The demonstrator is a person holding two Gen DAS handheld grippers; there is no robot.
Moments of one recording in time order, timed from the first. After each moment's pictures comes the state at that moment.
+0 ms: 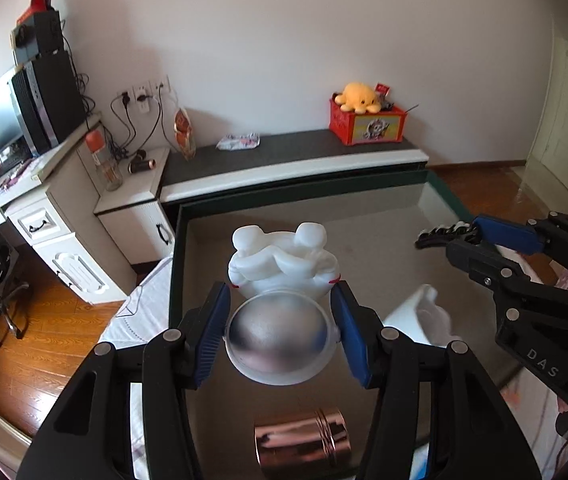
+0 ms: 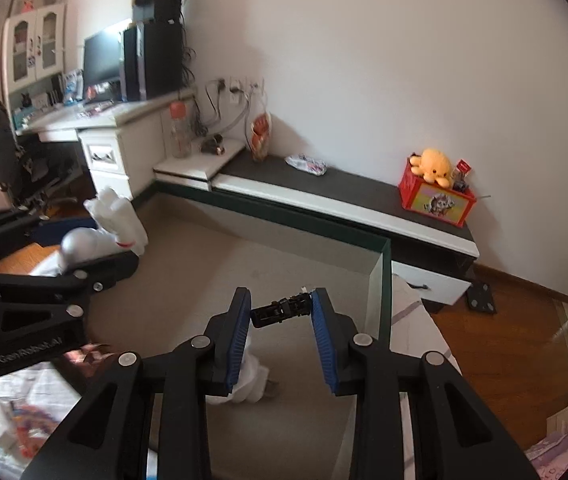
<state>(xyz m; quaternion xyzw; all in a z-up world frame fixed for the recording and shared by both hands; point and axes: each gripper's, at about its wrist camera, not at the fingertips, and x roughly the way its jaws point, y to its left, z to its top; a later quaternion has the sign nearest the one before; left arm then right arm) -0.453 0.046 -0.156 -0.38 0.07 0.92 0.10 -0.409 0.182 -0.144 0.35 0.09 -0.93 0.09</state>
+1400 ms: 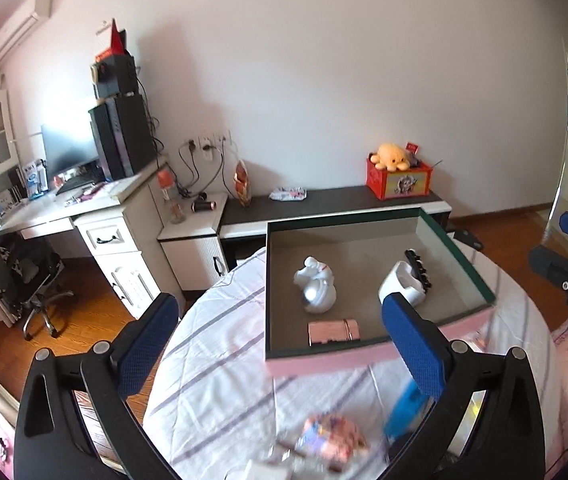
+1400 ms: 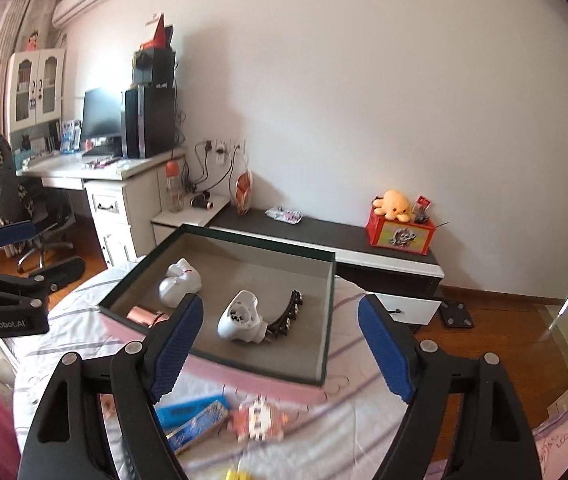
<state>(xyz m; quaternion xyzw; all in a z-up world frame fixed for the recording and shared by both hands) -0.269 -0.012 -0.080 -0.26 0.06 0.96 0.03 -0.247 0.197 -0.068 0.24 0.06 -0.97 0.06</state>
